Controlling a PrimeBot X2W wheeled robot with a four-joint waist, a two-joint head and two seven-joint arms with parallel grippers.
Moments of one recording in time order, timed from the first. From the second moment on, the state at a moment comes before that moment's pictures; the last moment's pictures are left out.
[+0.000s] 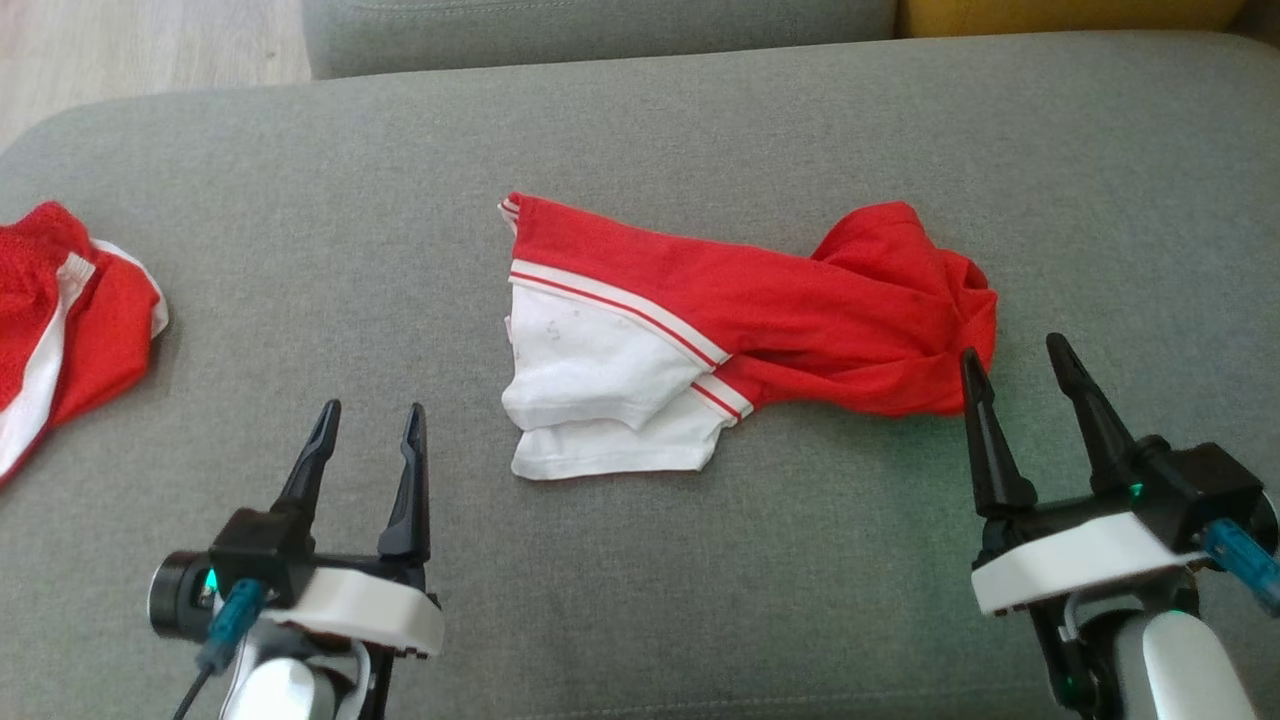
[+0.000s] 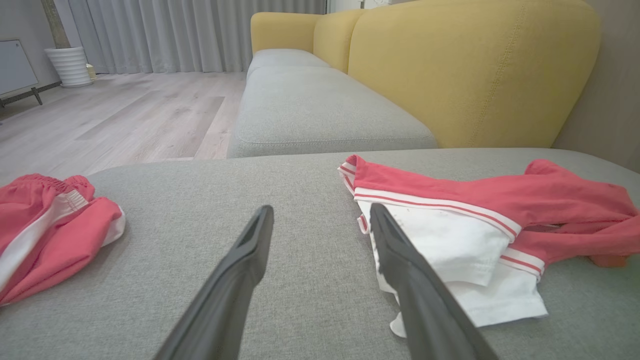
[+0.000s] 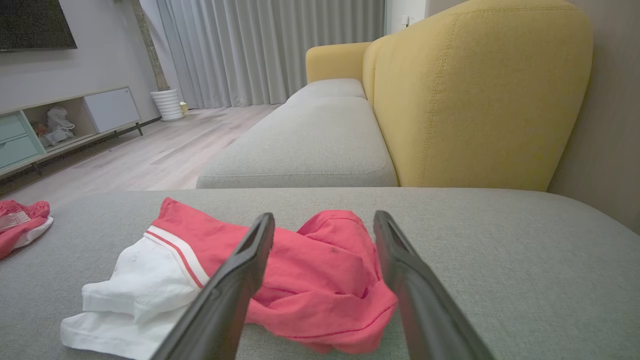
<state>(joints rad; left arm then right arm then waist) 0.00 0.12 -0.22 0.09 -0.16 0.07 -0.23 0.01 -0.05 0.06 -0.08 0.11 0.12 0.00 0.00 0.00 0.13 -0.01</state>
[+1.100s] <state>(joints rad) -0.02 0.13 -0.28 0.12 -0.22 0.04 -0.19 0.01 -0.05 0.06 -0.09 0.12 0.12 0.00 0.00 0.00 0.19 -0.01</state>
